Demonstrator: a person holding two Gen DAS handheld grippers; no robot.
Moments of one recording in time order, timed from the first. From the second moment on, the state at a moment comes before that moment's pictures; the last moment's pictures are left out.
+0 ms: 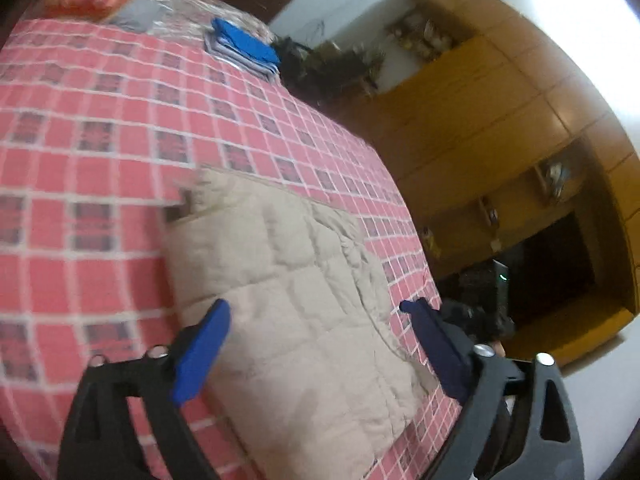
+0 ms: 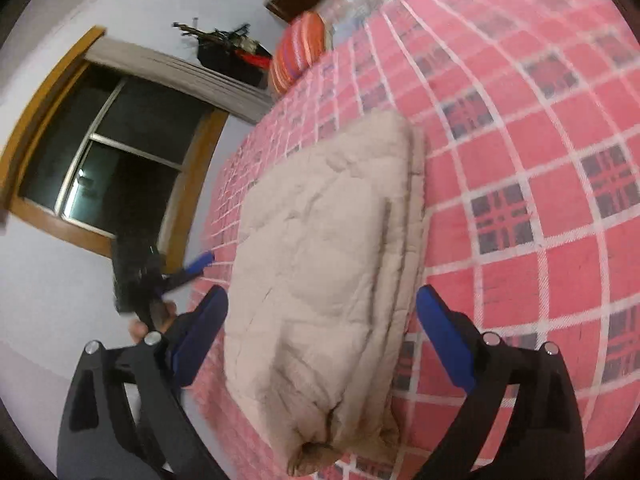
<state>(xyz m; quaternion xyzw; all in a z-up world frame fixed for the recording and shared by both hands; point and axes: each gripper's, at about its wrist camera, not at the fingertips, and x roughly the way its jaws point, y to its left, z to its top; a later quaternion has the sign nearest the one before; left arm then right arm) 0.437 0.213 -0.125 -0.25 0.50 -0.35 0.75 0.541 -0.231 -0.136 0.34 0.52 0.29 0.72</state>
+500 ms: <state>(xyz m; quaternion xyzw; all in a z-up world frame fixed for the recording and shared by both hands) 0.361 0.200 -0.238 -0.37 0.57 -0.40 0.61 0.590 -0.195 -0.194 0.37 0.59 0.37 0.62</state>
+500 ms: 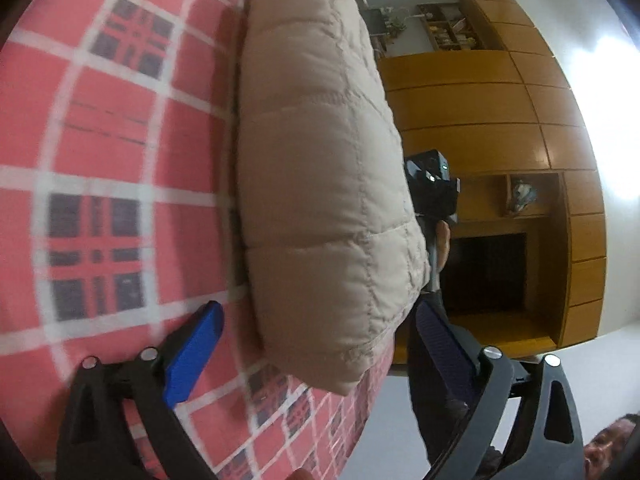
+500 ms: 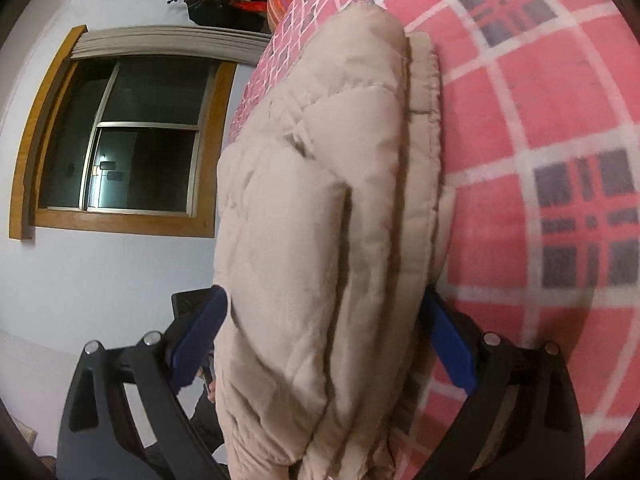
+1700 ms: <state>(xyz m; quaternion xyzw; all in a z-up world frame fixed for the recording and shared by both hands) 0.268 0.215 -0.144 -0.27 0.61 -0.36 0.65 0.499 -0.115 -0.143 0.37 0.50 0.44 0.64</state>
